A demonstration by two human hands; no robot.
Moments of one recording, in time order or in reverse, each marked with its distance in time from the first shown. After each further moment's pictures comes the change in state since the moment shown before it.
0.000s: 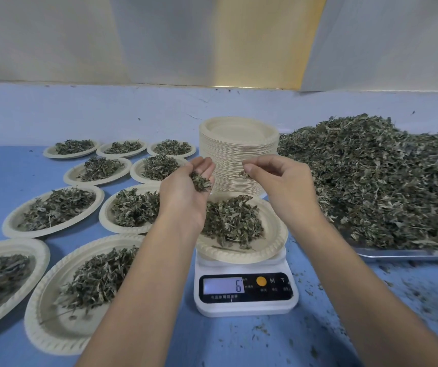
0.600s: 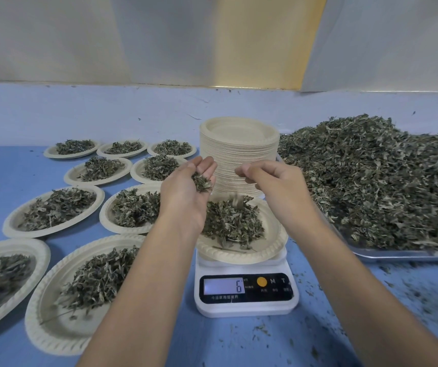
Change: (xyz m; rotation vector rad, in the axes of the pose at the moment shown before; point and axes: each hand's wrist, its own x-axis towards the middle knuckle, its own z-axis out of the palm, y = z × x) left_hand 0.003 -0.002 -0.003 0.024 -0.069 0.024; right_hand -0.002 0.000 0.004 0.002 -0.081 0.074
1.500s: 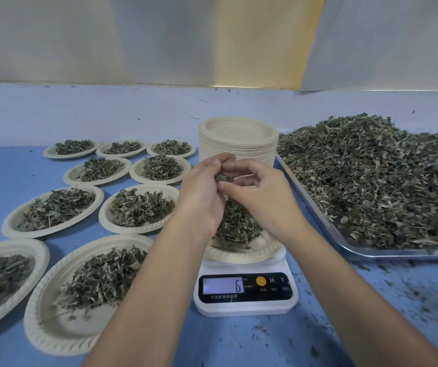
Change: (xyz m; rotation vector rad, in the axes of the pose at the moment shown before) left_hand -0.010 -0.012 0.018 0.105 -0.139 -0.005; right_hand -0.006 0.000 0.016 0.033 -0.109 -0.067
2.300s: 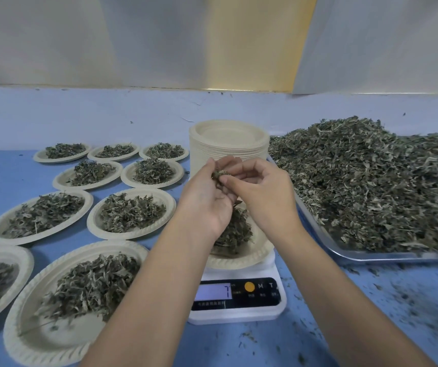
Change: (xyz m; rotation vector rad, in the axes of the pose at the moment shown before) left_hand -0.003 -0.004 0.021 -0.215 0.028 -0.173; right_hand 0.007 0.002 -0.008 0.057 0.187 0.015
